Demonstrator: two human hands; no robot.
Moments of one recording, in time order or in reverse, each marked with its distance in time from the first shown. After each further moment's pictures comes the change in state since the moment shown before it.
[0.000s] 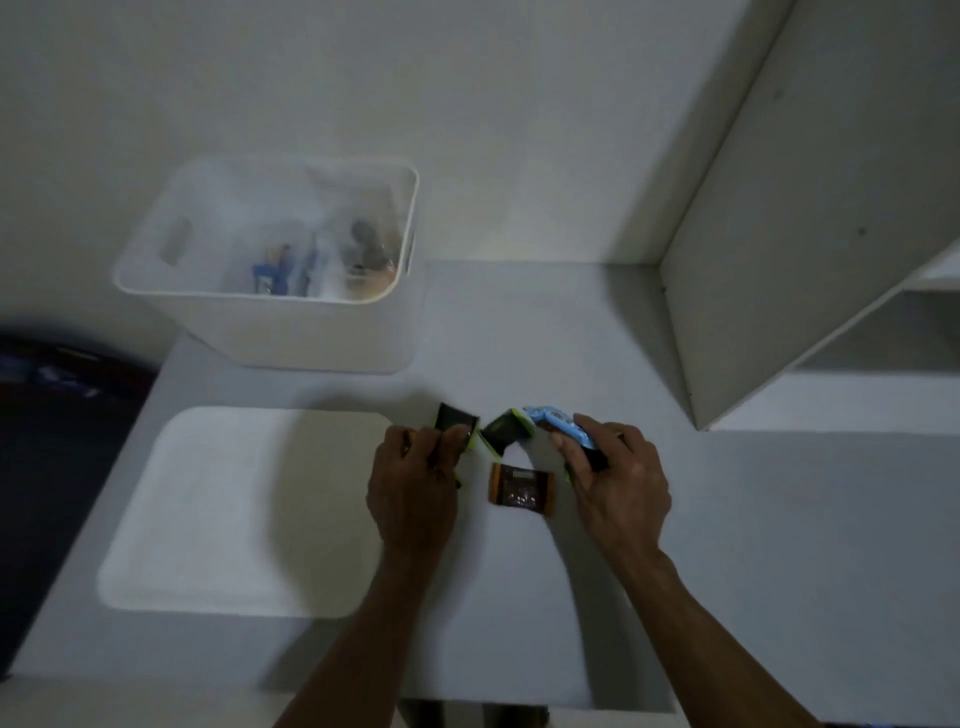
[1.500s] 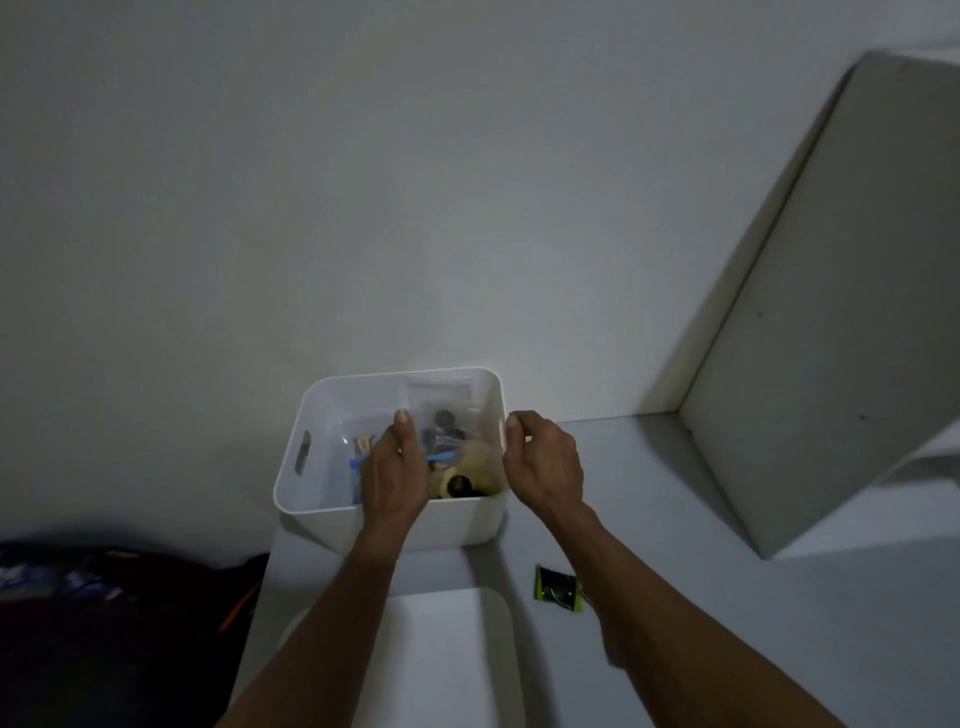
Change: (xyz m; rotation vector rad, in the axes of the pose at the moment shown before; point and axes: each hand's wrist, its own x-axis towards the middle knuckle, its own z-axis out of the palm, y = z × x) left_hand 0.253 -0.003 -0.141 -0.350 -0.181 -0.133; right_hand 0.119 -0.276 0.060 0.149 -0.143 0.074
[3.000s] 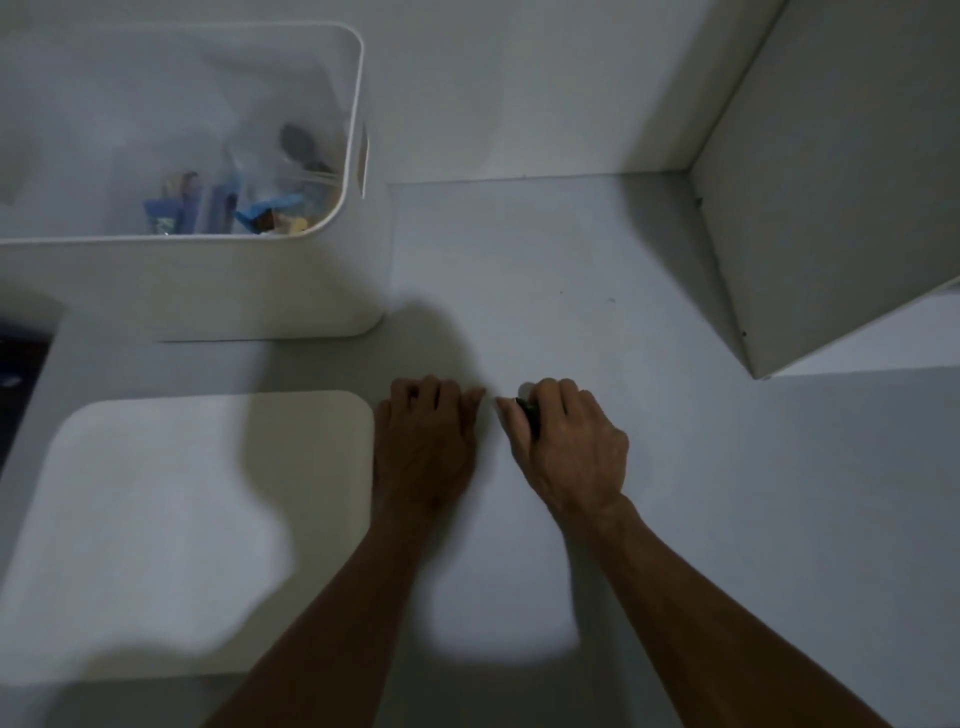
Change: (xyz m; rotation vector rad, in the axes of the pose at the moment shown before) left_hand -0.167 -0.164 0.225 0.778 -0.134 0.468; right_hand -0.090 0.303 0.025 -0.535 0.171 -0.346
